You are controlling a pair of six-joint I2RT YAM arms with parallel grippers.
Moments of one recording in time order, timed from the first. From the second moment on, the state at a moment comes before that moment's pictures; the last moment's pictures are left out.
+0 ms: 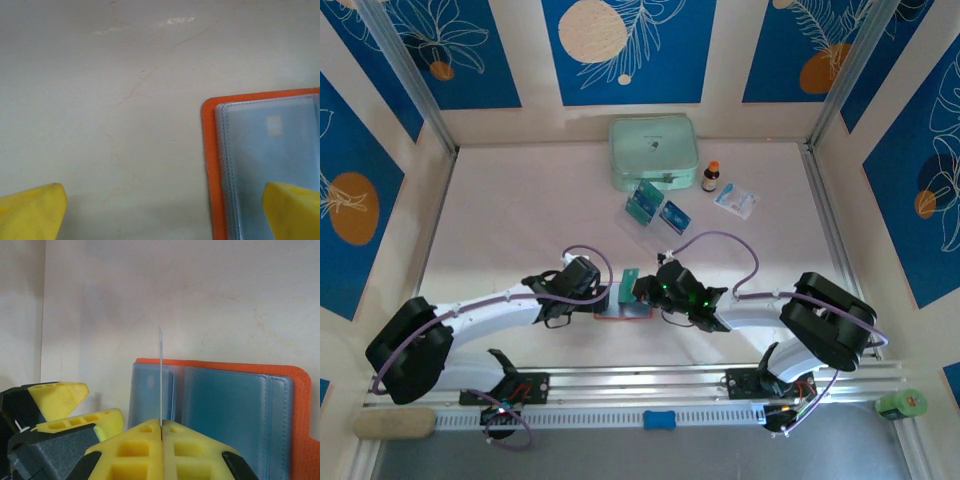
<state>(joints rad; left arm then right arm) -0.81 1.29 0.59 -0.42 -0.24 -0.65 0.95 1.47 0.49 0.38 0.01 1.14</state>
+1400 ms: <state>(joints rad) -0.81 1.29 0.59 -0.42 -0.24 -0.65 0.96 1.53 0.44 0.50 0.00 1.16</state>
